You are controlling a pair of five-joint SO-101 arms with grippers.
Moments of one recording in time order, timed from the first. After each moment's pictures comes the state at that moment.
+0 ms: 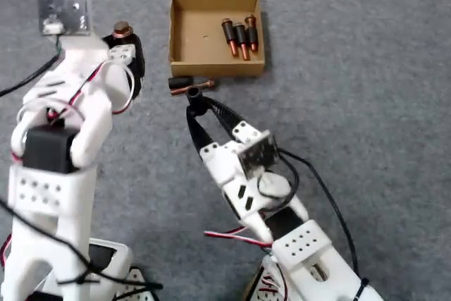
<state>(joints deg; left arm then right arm) 6.7 -42.1 10.8 59.6 -2.1 -35.0 -64.8 94.5 -23.8 -3.6</state>
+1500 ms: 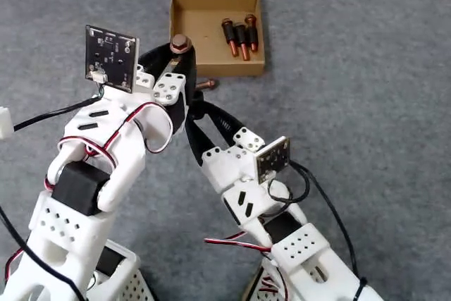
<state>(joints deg) 21.3 -52.5 27.9 40.9 -3.1 -35.4 -65.0 96.6 -26.4 -14.4</state>
